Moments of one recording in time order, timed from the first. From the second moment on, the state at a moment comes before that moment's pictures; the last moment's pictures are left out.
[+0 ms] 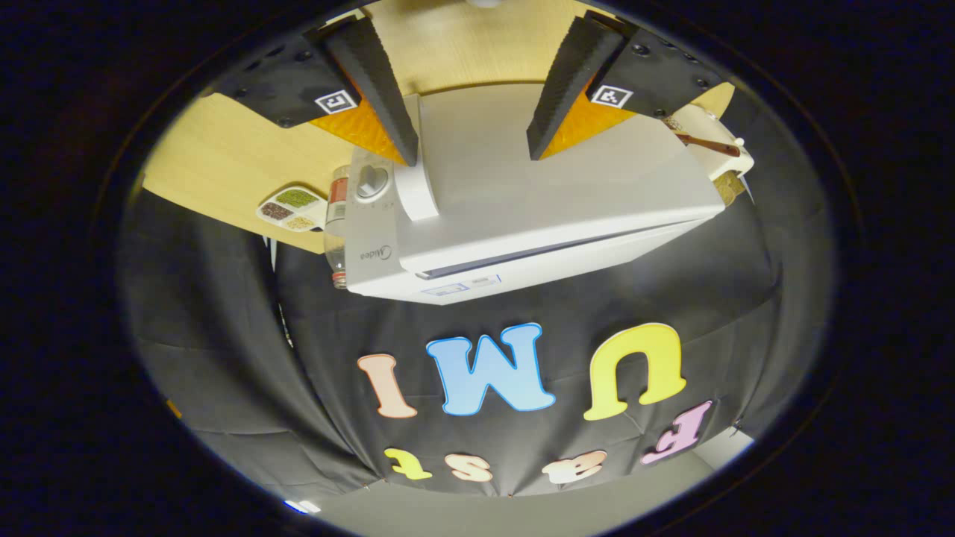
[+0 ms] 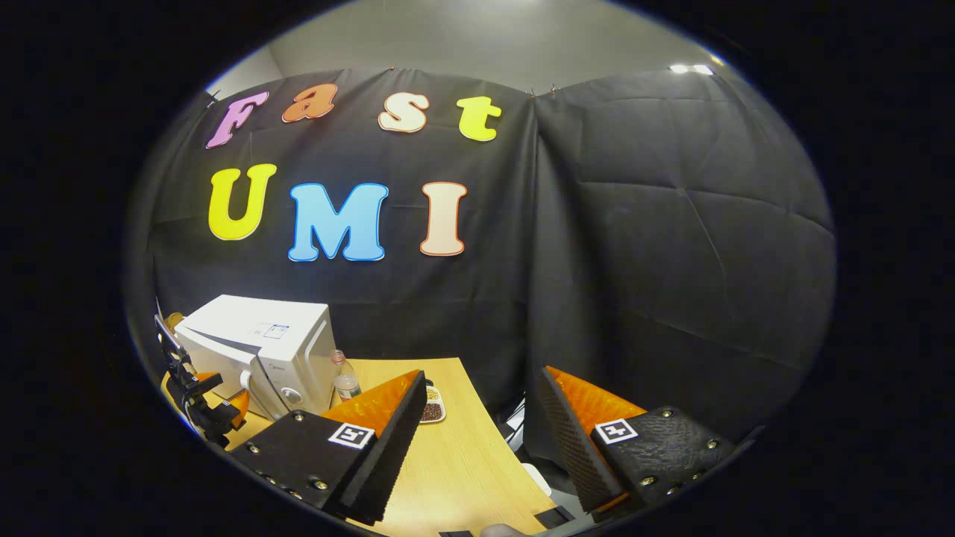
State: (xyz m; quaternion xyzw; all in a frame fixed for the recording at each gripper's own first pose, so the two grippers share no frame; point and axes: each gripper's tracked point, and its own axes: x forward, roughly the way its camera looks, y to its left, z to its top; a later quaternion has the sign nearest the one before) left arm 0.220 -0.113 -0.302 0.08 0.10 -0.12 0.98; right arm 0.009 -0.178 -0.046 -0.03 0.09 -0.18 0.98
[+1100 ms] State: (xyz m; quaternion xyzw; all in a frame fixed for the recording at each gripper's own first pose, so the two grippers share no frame) left arm 0.225 -0.119 -0.270 0.00 0.09 -0.08 0.99; right arm 0.011 -0.128 -0.059 -0.02 0.11 -0.10 0.99
